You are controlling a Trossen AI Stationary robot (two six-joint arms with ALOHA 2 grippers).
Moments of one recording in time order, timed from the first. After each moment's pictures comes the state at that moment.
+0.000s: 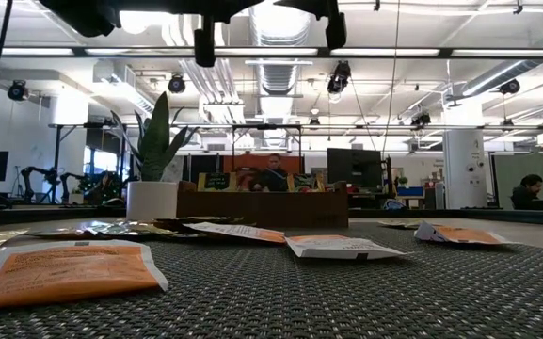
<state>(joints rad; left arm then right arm) -0.07 1.36 0.75 0.99 -0.49 -0.69 0.00 1.43 1.08 0.34 0.34 0.83</state>
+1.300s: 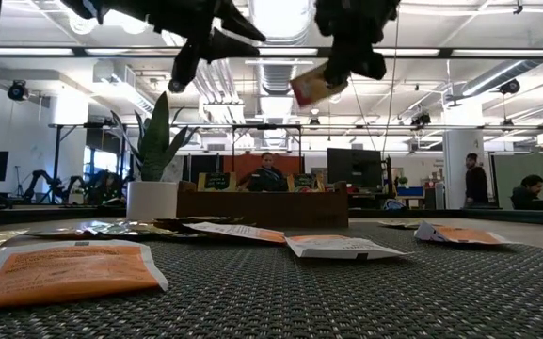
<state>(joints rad) -0.05 1.29 0.80 0.41 -0.52 -0.59 -0.21 1.55 1.48 -0.92 -0.14 0.39</state>
